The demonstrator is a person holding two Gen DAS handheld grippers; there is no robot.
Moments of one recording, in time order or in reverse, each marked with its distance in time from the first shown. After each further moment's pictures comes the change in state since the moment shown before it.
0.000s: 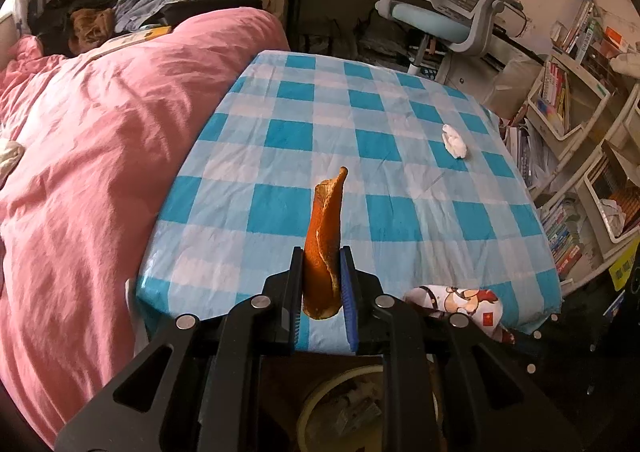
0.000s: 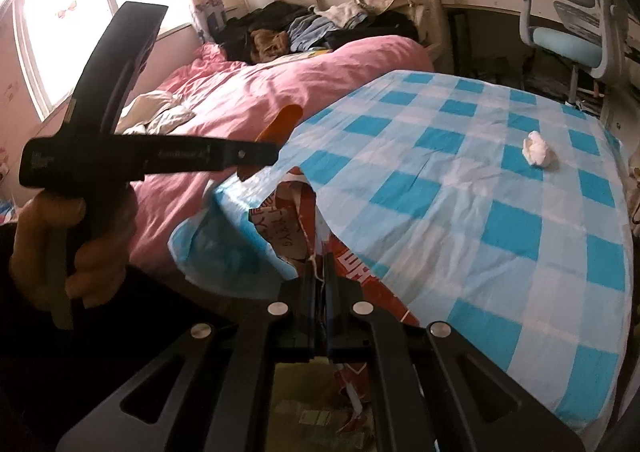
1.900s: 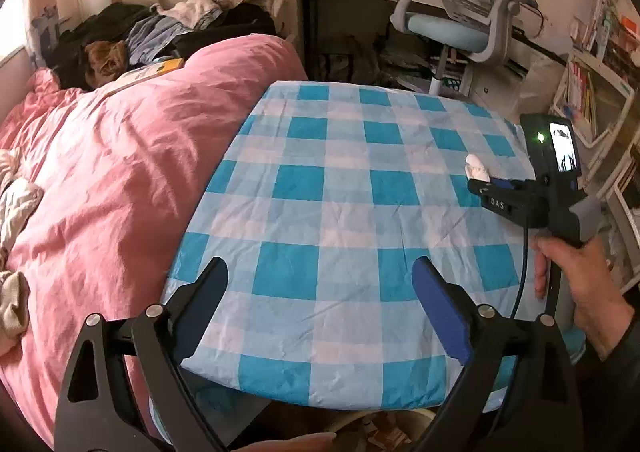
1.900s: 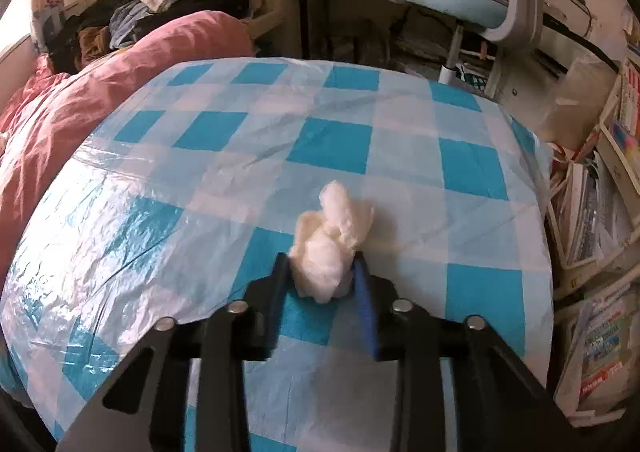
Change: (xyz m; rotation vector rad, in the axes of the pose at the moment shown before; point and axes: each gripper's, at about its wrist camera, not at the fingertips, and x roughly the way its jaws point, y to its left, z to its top) left arm 0.019 -0.029 0.042 0.033 -0.056 0.133; right arm 0.072 -0.179 0.093 0.156 0.122 -0.481
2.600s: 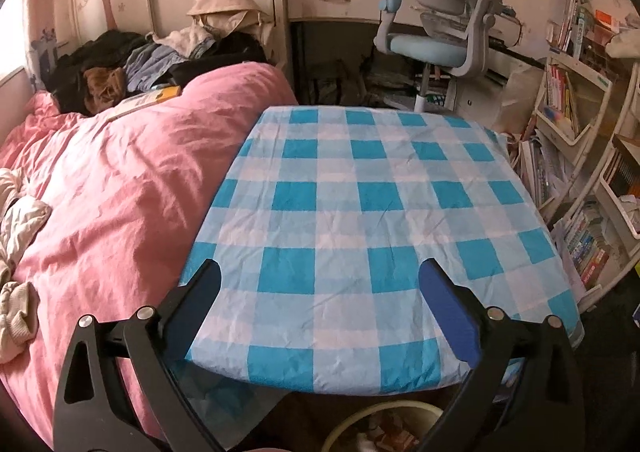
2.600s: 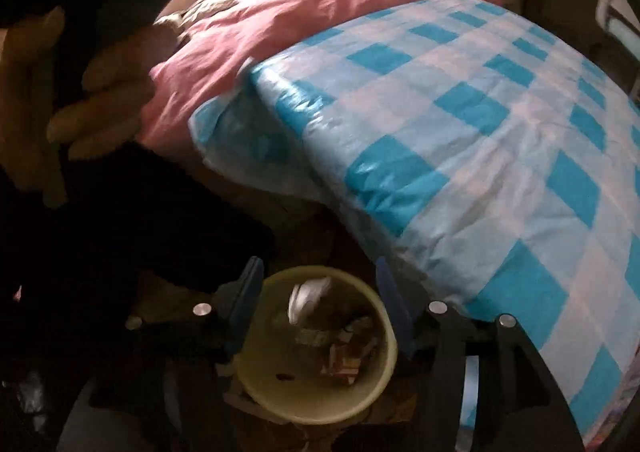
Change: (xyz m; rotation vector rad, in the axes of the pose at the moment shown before) left arm -0.038 0.000 -0.018 0.056 -0.090 -0.018; right arm -0.157 0.120 -0.170 -0.412 0.168 0.499
